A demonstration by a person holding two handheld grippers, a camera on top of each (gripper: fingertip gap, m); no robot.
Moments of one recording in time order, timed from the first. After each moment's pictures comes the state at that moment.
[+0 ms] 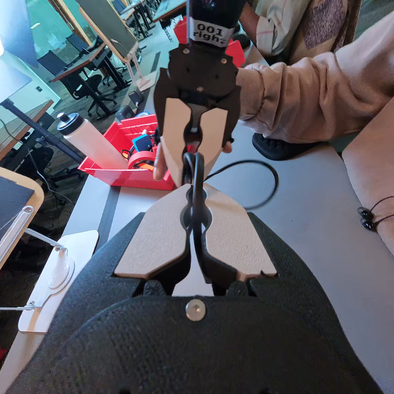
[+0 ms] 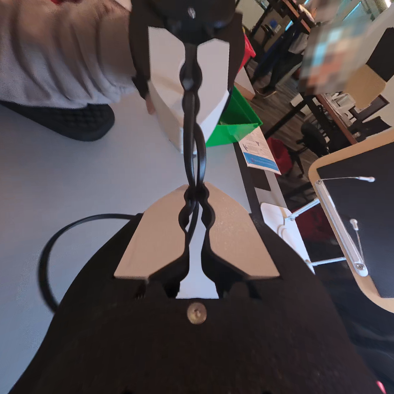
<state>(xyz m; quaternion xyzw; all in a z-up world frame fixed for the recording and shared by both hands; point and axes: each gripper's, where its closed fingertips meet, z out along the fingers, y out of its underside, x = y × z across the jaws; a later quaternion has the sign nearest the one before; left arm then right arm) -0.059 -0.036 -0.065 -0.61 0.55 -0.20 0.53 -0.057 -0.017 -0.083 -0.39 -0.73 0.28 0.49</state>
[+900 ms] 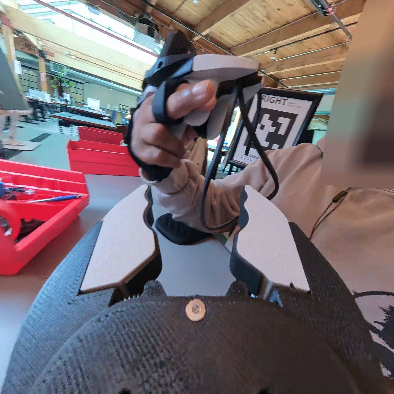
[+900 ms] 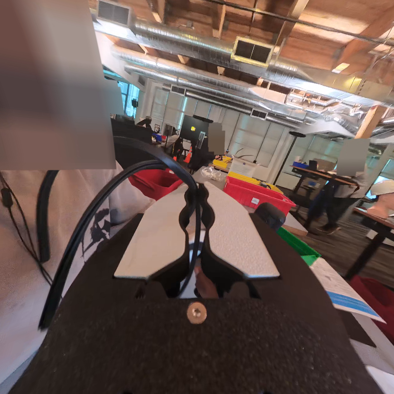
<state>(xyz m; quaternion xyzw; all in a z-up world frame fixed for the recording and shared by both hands) -0.015 -0.059 -0.066 -0.47 0.42 -0.63 0.45 -0.008 -0.090 0.028 -0.20 -0.58 0.63 0.46</state>
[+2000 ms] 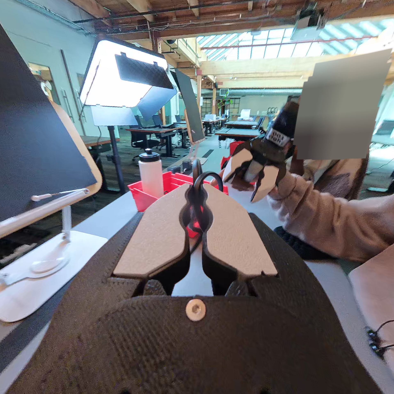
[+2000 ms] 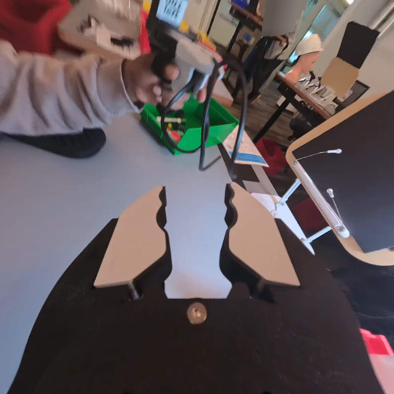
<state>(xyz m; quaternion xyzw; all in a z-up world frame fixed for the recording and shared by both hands) -0.137 0.008 0.000 -0.59 0.30 -0.34 0.67 -0.013 0.021 -0.050 -0.43 -0.67 0.33 0.50</state>
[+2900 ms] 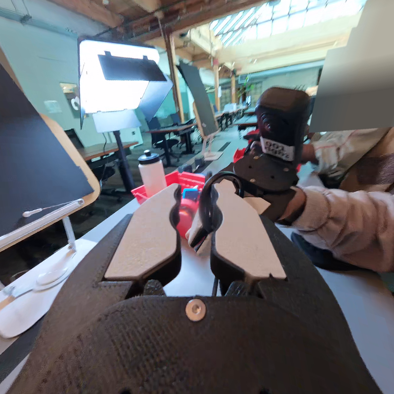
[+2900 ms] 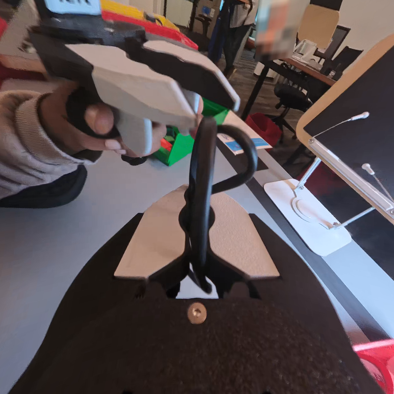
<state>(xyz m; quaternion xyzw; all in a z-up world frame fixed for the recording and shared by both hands) -0.072 0.004 -0.010 -0.59 0.31 -0.27 0.69 -0.089 0.007 -0.077 -0.53 -0.60 0.33 0.50</state>
